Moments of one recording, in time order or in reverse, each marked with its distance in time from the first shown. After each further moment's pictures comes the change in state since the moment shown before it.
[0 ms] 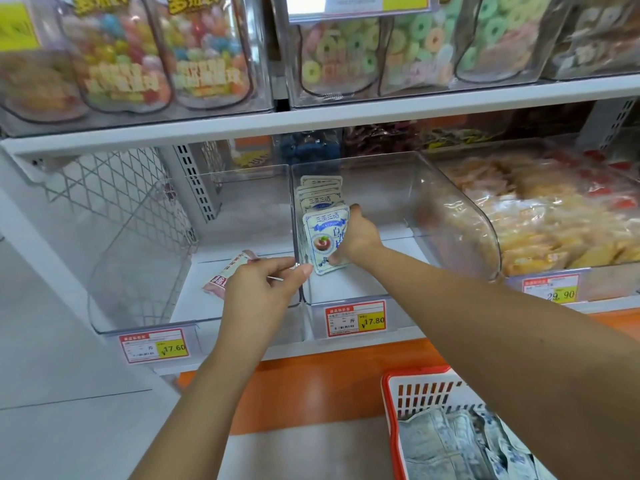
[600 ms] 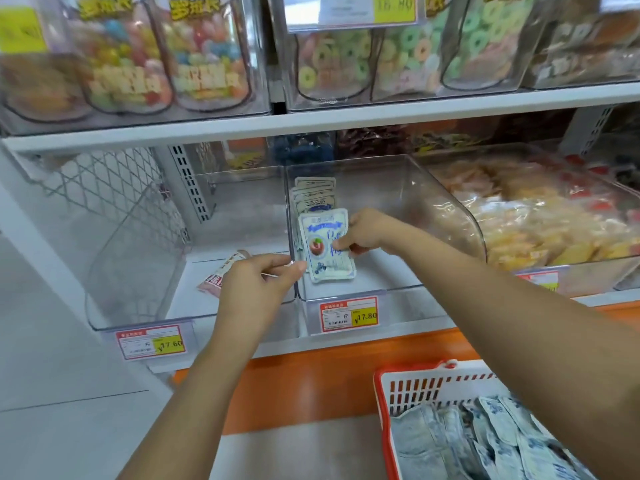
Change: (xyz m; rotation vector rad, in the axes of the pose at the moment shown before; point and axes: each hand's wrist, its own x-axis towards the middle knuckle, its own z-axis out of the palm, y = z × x) left_hand 0.001 0.002 -0.002 0.008 -0.023 0.000; right_hand -0.011 0.012 -0.048 0.249 -0.304 0.033
